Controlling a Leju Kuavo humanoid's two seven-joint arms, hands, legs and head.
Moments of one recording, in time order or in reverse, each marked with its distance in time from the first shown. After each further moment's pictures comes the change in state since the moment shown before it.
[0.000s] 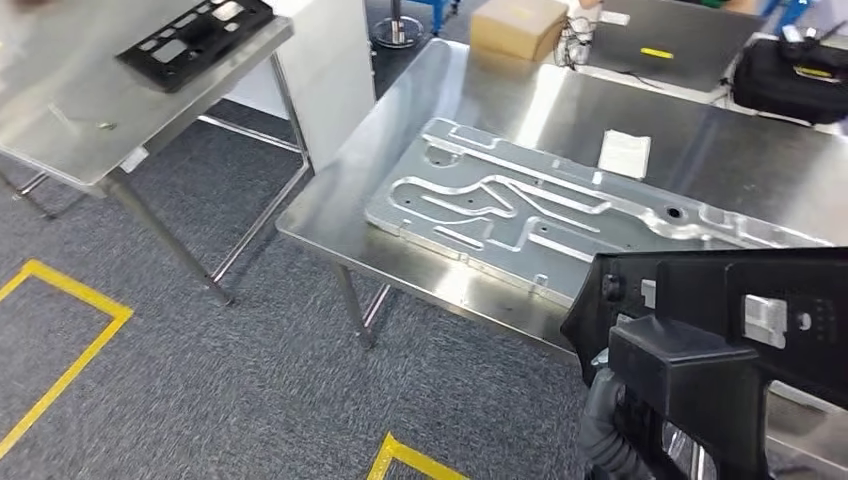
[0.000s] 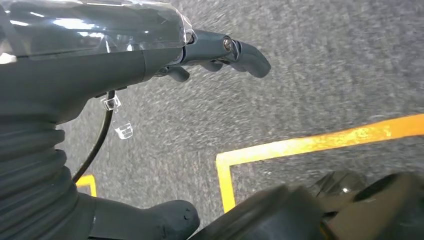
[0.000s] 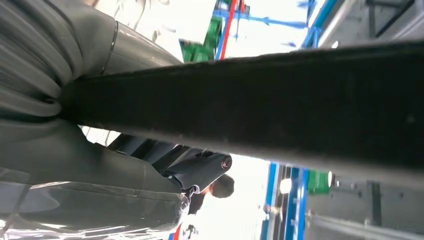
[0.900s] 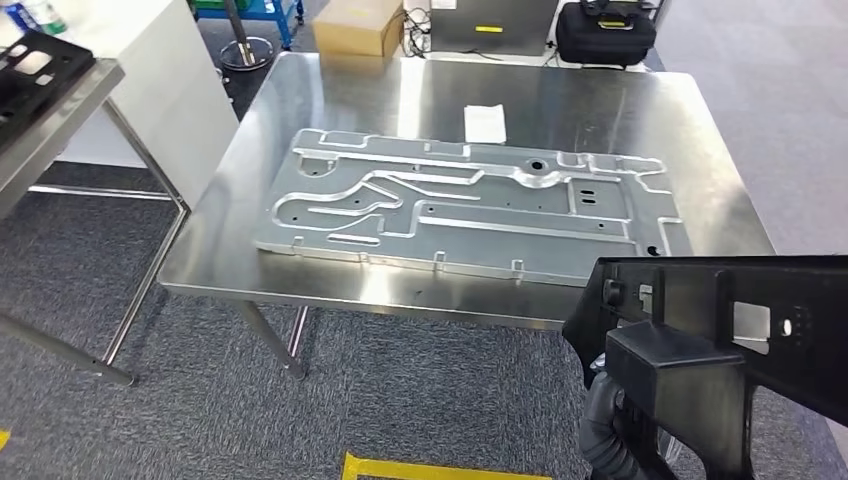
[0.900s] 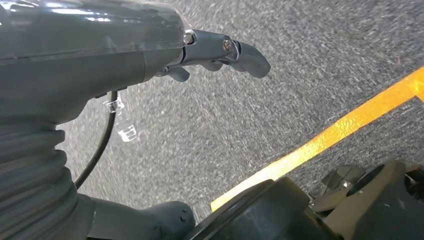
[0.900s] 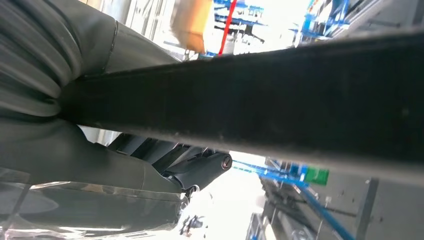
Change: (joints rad) left arm 0.001 -0.001 -0.004 0.000 -0.017 0.001 -0.011; right arm 0.002 0.003 0.000 0.013 0.019 -0.008 0.003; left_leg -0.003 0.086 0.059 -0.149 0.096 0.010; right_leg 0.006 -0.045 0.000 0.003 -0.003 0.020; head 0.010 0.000
